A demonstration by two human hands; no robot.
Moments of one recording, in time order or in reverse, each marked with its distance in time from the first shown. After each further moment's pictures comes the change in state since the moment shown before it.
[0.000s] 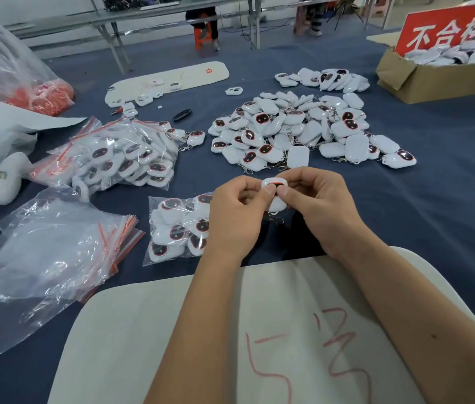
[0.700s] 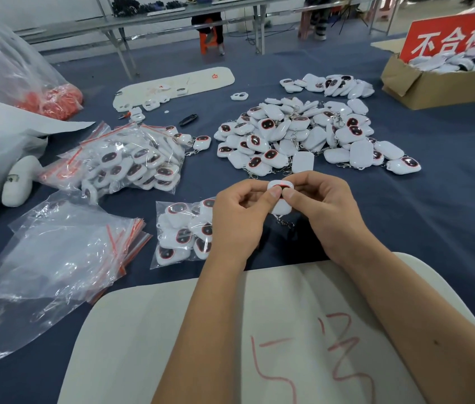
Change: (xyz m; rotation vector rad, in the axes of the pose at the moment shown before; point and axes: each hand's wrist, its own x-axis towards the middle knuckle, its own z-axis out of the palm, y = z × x) left_hand 0.002 -0.004 0.000 -0.088 0.019 0.050; right_hand -0.001 -0.002 0.001 0.088 -0.015 -0.011
